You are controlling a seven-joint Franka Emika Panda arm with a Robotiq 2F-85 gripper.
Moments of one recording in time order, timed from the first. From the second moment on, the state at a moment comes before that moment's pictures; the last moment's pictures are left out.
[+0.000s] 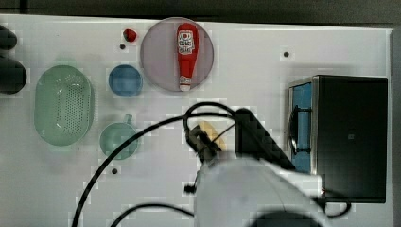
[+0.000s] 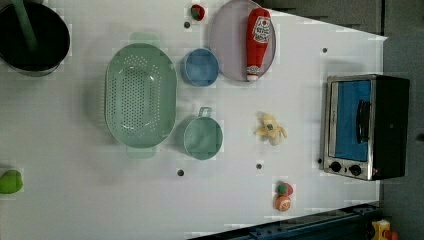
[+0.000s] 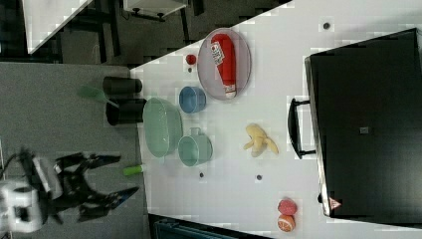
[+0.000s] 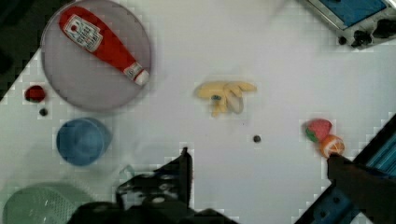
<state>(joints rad) -0.04 -0.41 -0.01 -1.99 0.02 0.07 0.07</state>
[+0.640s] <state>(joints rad) -0.04 -0.04 0.01 -2.35 0.00 0.61 -0.04</state>
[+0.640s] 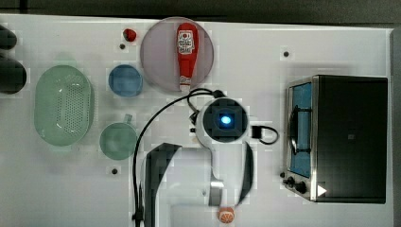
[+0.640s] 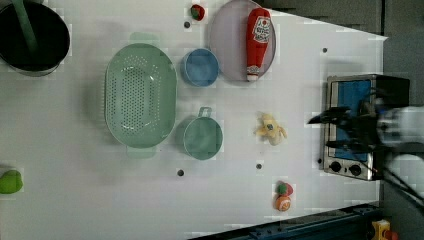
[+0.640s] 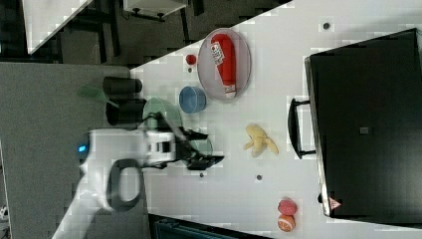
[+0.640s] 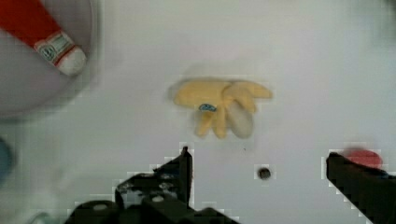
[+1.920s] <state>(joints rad) -0.01 0.44 -0.02 -2.42 0.00 1.18 -0.25</state>
